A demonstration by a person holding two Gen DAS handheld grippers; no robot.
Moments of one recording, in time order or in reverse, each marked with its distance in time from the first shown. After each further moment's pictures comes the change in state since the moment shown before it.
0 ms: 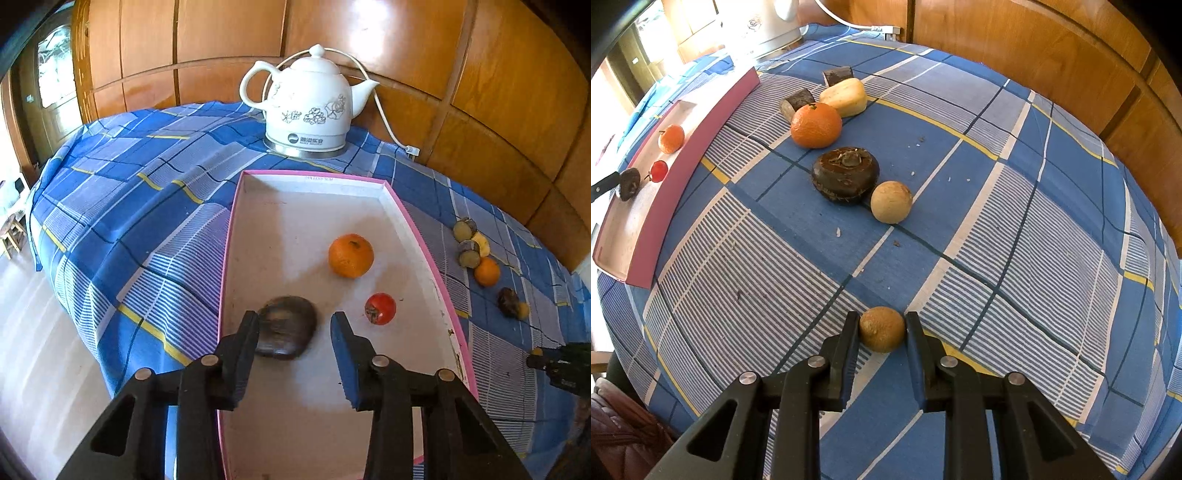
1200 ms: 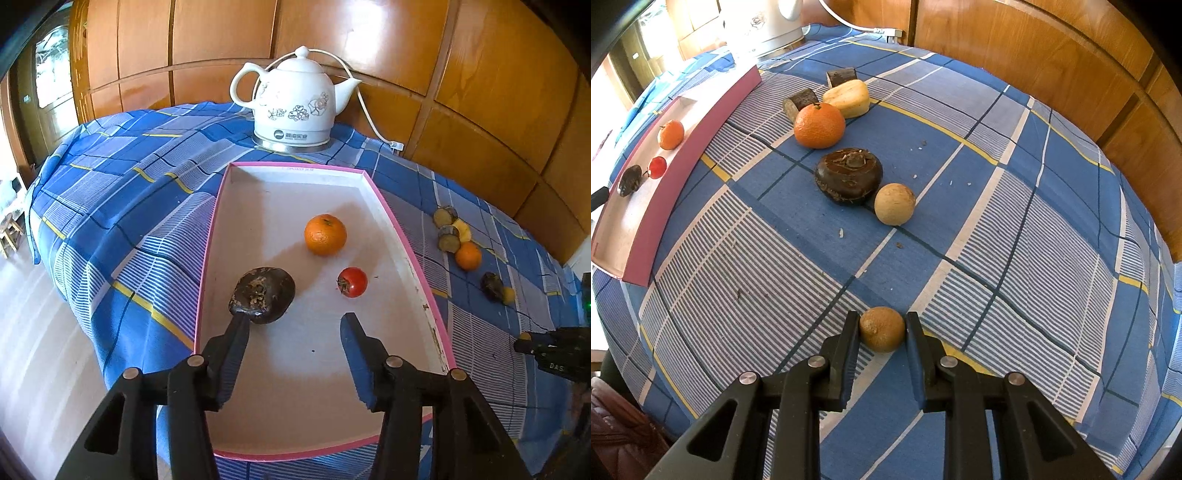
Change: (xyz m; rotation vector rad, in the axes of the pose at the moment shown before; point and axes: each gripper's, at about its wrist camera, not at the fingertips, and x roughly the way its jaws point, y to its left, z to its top) left arm -0.016 -0.017 -0.022 0.010 -0.007 -0.026; right arm -0.005 0.007 0.001 -0.013 -0.009 -0.026
